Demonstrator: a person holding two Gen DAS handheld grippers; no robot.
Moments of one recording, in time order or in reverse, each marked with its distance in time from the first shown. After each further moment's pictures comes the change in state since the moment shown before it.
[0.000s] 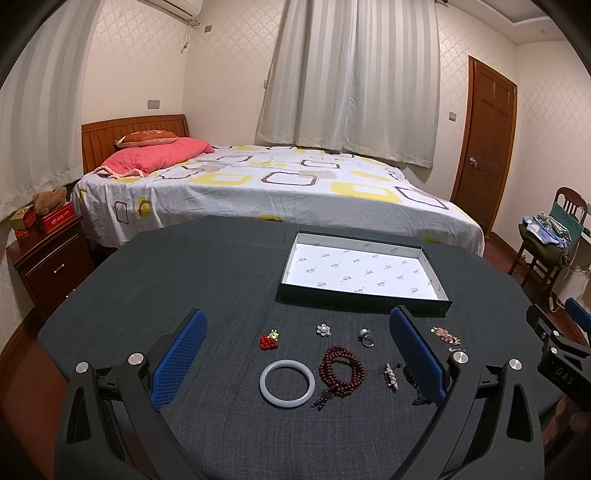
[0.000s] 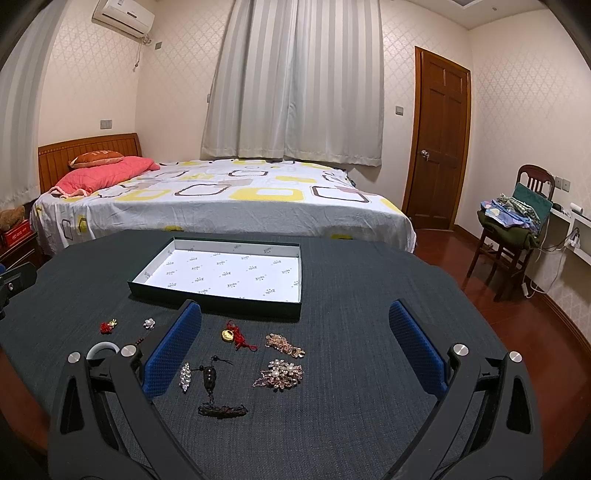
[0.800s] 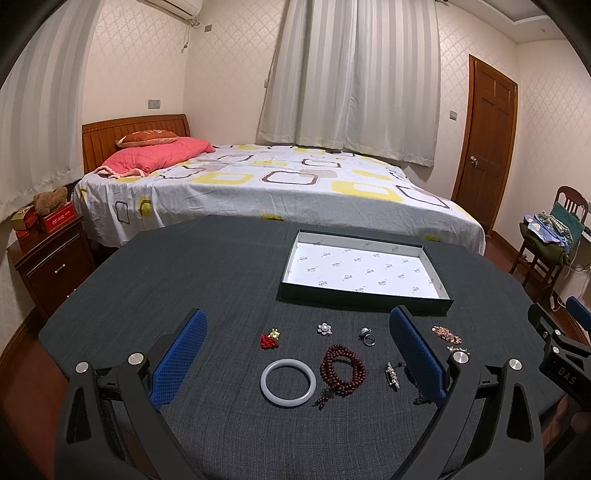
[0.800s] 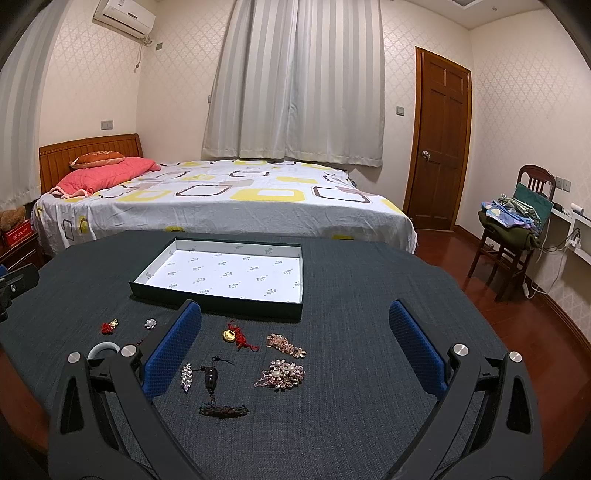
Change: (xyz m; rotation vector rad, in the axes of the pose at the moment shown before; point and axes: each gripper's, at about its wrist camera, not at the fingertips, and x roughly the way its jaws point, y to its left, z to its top) left arm -0.001 0.003 -0.001 0.000 0.002 0.003; right arm 0.000 0.001 -0.001 0.001 -0.001 0.002
